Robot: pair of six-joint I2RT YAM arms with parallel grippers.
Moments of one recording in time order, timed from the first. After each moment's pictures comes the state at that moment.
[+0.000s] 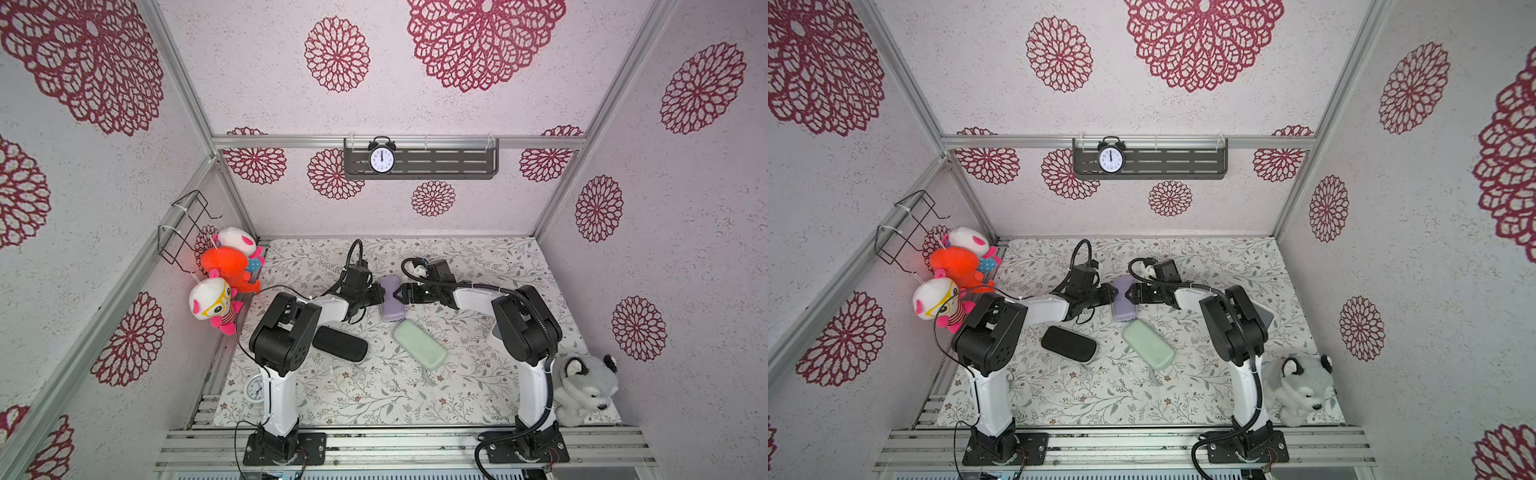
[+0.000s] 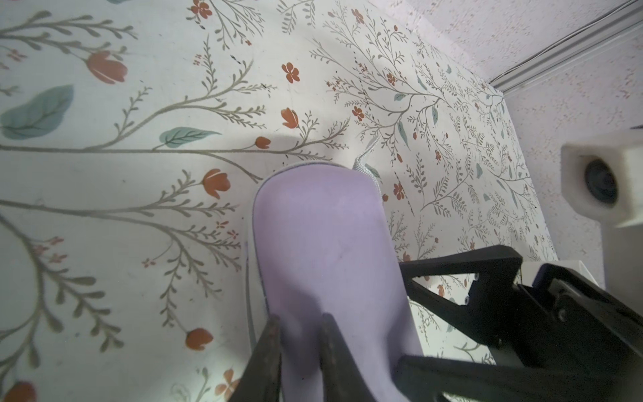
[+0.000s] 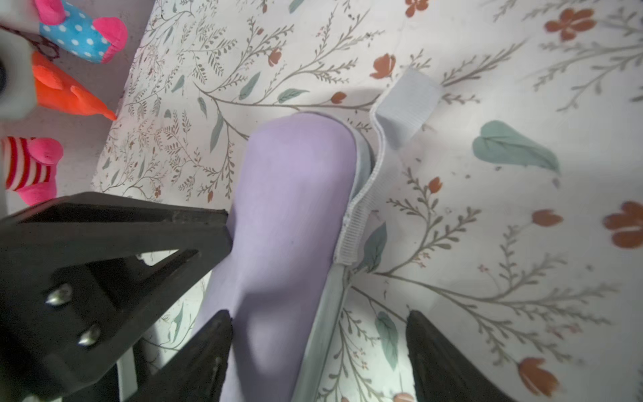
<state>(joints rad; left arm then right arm) -0.42 2.01 1.11 0.21 0.18 -0.57 0.49 2.09 1.32 0.00 -0.44 0.39</state>
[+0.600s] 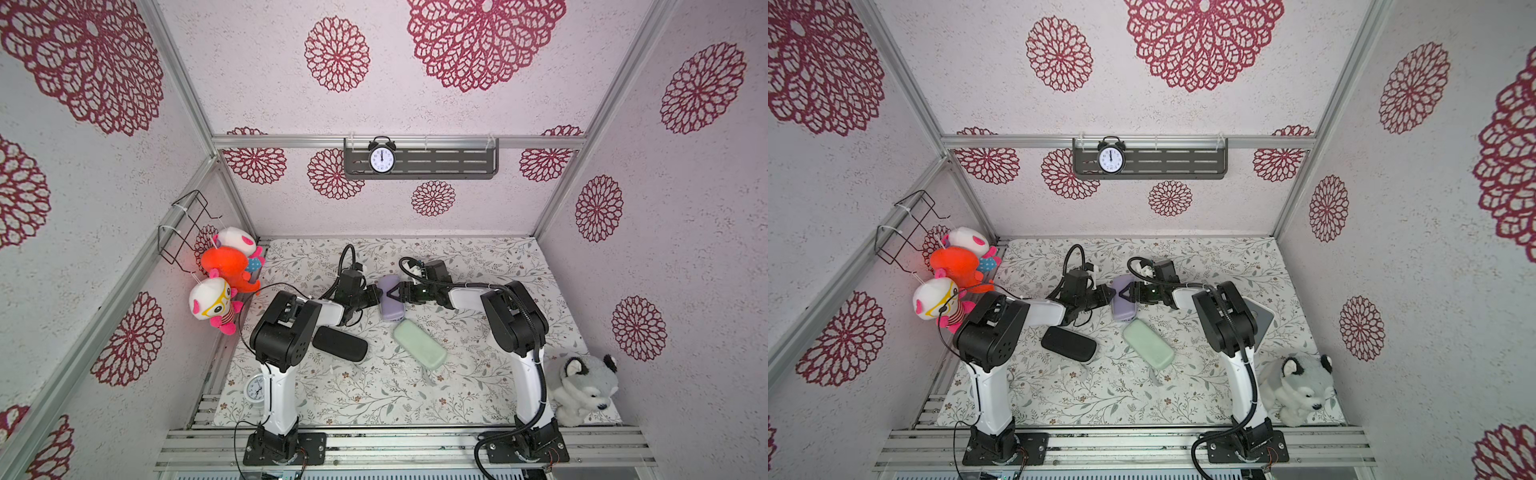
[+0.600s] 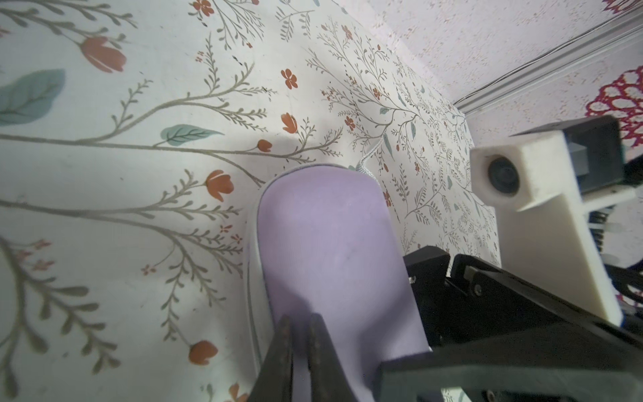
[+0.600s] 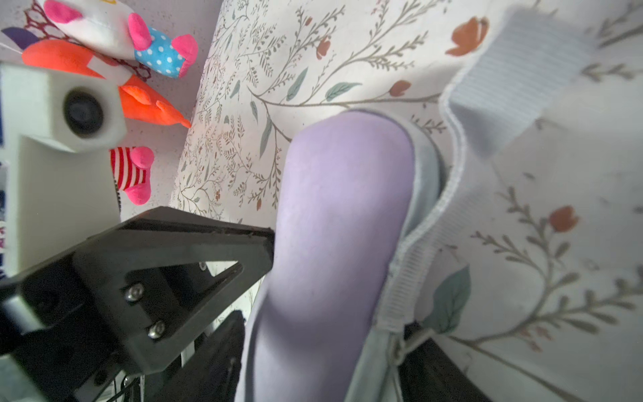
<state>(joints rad) -0.38 2.05 1.04 0.39 0.28 -0.63 0.48 2.22 1.38 0.16 -0.66 0.54</state>
